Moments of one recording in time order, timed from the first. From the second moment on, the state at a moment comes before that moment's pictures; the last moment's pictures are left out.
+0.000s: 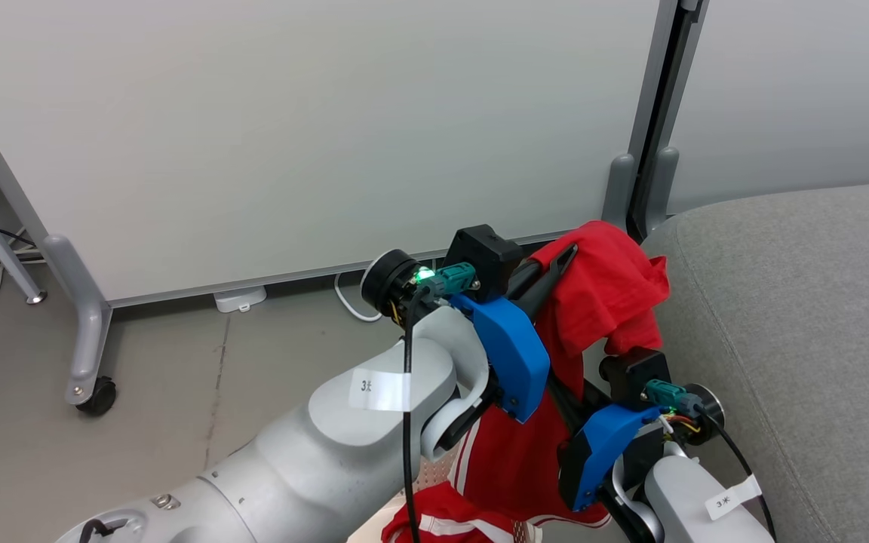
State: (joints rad) left arm -0.92 0.05 -1.28 0.65 -1.03 0.02 -0.19; right arm -0.41 -0.05 0.39 0.67 0.24 0.13 -0.14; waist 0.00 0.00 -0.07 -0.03
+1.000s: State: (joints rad) left arm -0.76 0.06 -1.18 0.70 -0.91 0.01 -0.26; right arm -0.40 -0.05 0.28 0.63 0.18 0.13 -0.16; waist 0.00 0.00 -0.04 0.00
